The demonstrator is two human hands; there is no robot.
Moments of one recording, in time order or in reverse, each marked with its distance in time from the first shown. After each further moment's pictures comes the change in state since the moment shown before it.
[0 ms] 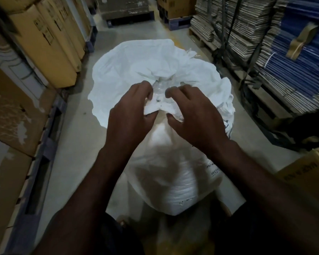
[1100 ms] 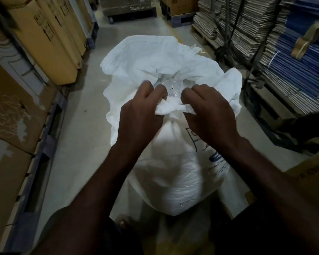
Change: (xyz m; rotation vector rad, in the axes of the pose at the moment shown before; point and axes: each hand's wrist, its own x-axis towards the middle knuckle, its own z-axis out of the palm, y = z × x) left_hand 0.004 0.004 0.022 0.038 0.091 0.132; right_hand 0.003 0.022 -0.004 -0.046 0.079 -0.089
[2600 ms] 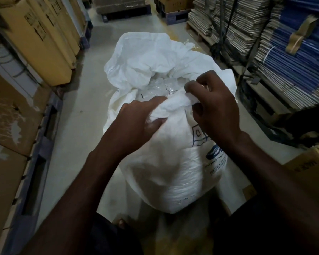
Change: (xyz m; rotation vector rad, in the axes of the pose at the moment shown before) left_hand -0.007 -0.016 -0.009 -0.188 -0.365 0.007; right_hand -0.005 0.016 -0.008 0.031 0.117 0.109
